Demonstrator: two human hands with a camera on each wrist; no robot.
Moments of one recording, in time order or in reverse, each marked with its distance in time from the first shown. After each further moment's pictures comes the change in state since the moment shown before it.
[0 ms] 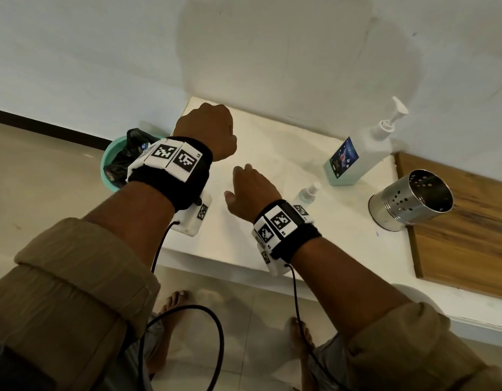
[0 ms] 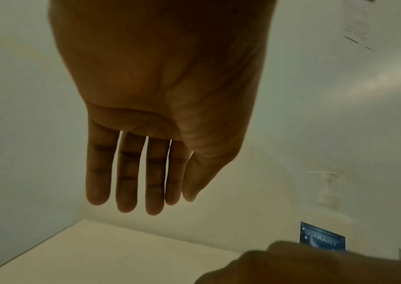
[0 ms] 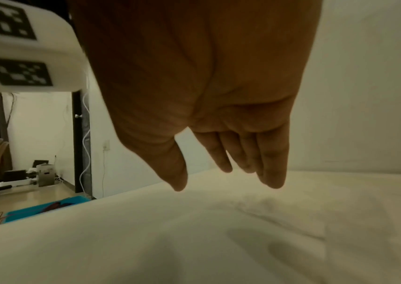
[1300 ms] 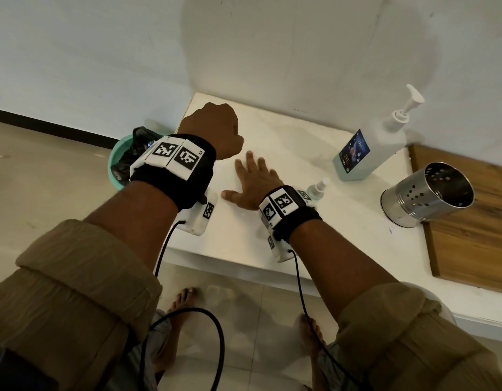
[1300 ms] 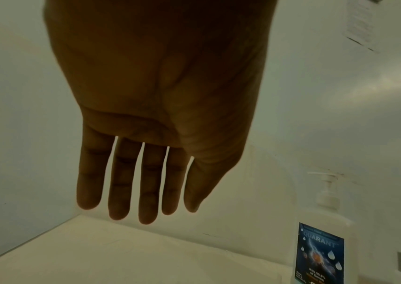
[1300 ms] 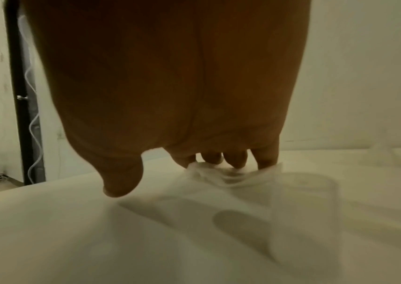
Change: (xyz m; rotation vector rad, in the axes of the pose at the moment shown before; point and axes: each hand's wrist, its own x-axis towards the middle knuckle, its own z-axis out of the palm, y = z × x) left_hand 0.005 -0.002 0.006 -0.035 -0.067 0.008; right_hand 0.041 0.026 0.023 -0.123 -0.252 -0.002
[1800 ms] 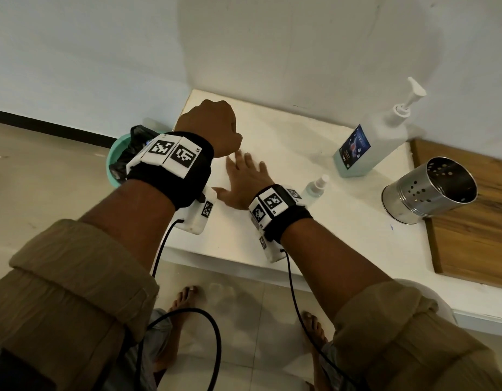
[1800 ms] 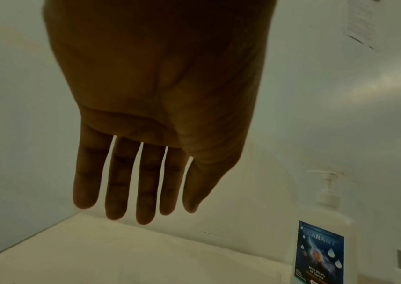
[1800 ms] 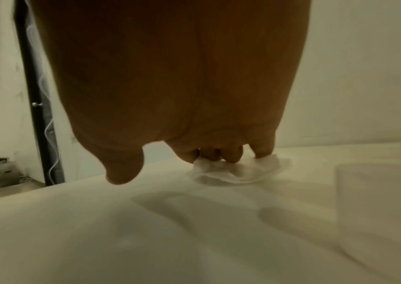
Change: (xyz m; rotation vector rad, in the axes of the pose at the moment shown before) left_hand 0.002 0.001 0.002 0.011 -0.003 -0.006; right_hand -0.001 -0.019 0.001 -0.018 0.039 -0.058
